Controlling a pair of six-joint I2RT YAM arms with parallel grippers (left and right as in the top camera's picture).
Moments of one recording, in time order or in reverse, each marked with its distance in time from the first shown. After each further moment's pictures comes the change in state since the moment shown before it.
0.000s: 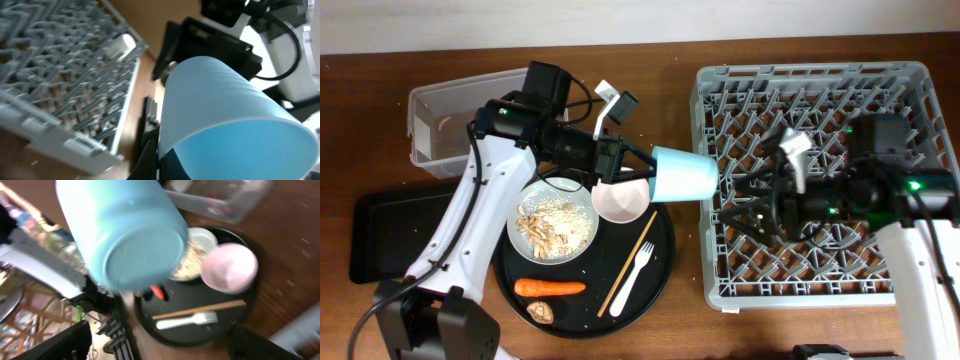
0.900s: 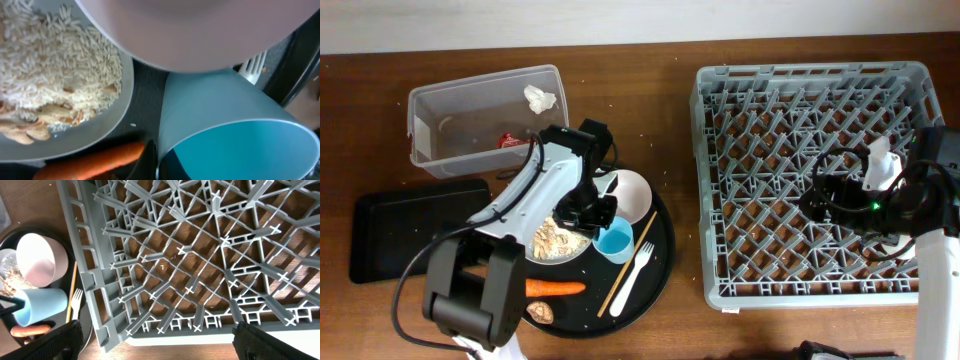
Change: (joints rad) left arm -0.114 0.169 -0.192 -0.169 -1.163 -0.441; right arm -0.301 -0.036 0.000 -0.084 0.789 0.613
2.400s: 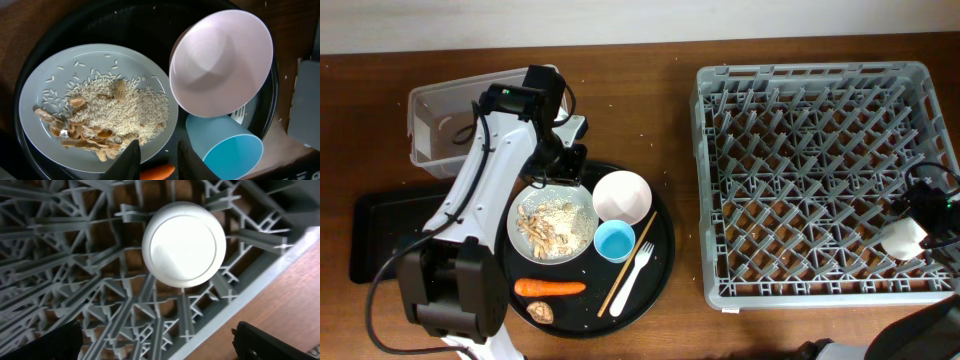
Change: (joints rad) left arm 0.180 0.000 0.270 -0.026 -0.005 0.116; right arm -0.436 0.304 -0.003 0.172 0.257 0.178
